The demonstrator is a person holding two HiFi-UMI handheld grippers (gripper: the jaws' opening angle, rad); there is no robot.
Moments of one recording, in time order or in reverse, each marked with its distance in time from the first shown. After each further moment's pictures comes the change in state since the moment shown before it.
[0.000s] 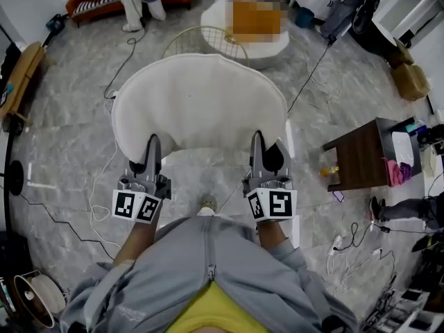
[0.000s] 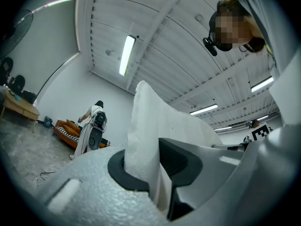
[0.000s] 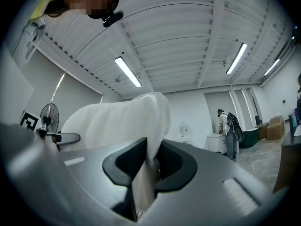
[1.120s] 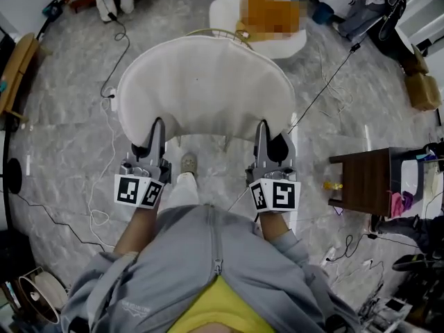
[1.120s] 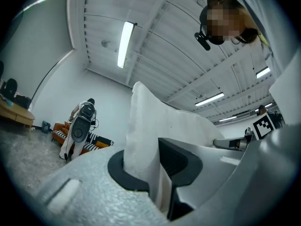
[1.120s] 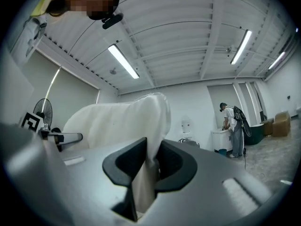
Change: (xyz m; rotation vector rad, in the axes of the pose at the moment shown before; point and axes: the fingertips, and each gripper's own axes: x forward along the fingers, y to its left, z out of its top) left arm 0.206 0.122 -0.054 0.079 0.040 0.023; right arm 0.231 -0.054 -0.068 0.005 0.043 0.025
